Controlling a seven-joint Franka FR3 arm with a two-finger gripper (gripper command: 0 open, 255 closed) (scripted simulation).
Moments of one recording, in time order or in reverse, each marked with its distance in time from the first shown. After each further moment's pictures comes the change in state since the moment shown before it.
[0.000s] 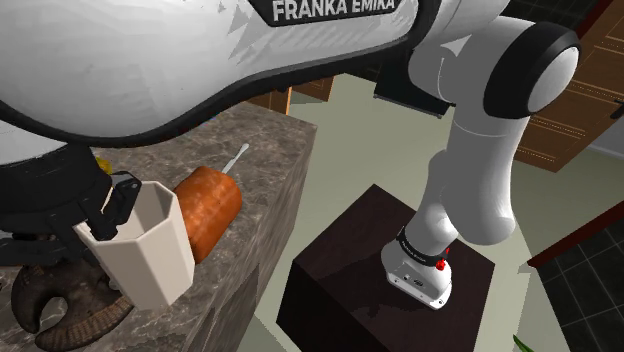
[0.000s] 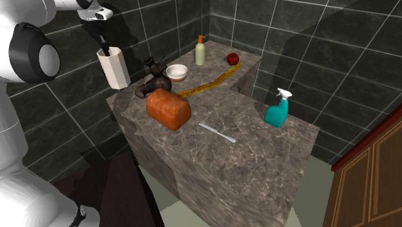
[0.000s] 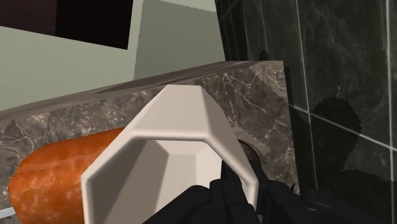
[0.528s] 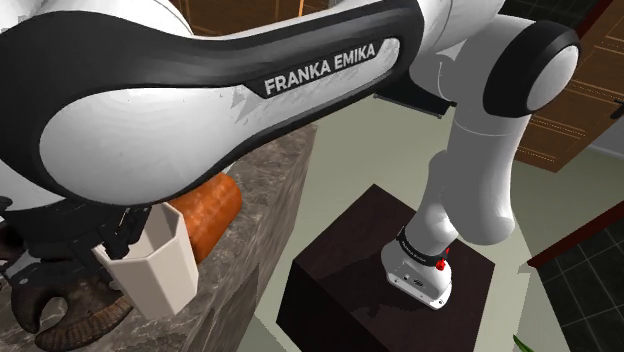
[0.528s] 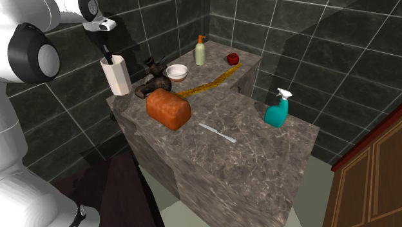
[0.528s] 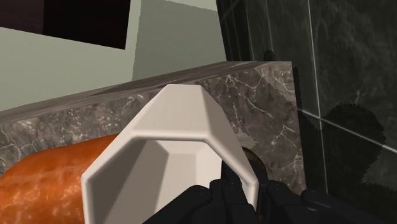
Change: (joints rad) arm -0.012 -0.007 -0.003 -0.118 0.000 0.111 0.004
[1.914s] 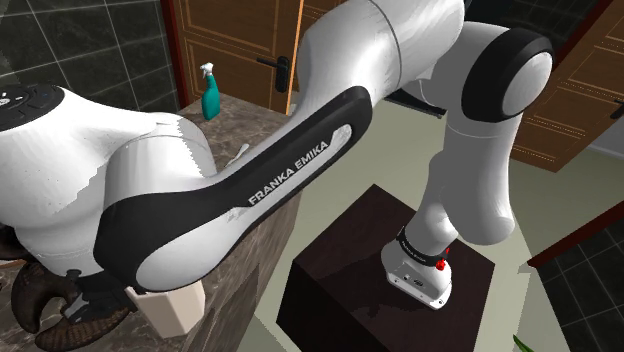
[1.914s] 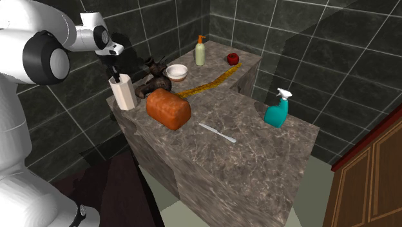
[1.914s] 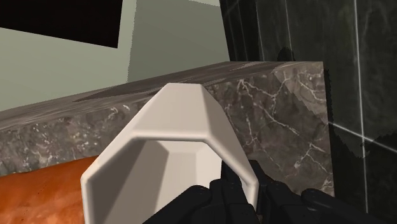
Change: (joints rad) arm -0.002 0.064 -0.021 -0.196 -0.039 0.253 0.025
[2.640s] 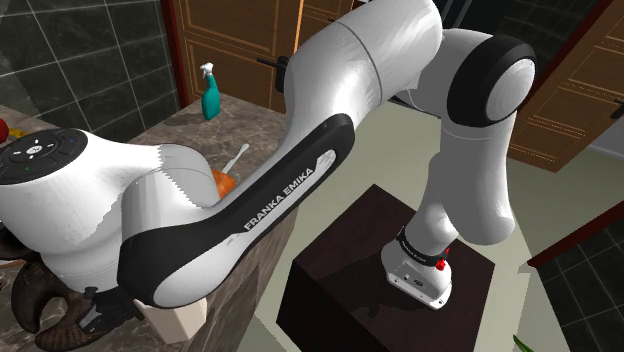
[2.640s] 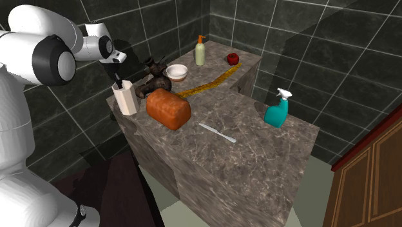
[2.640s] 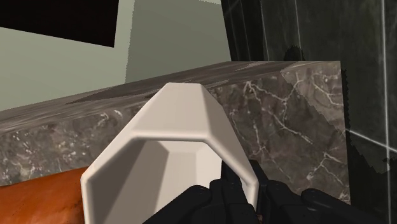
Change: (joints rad) arm 0.008 0.048 -0.015 -0.041 -0.026 0.085 0.015
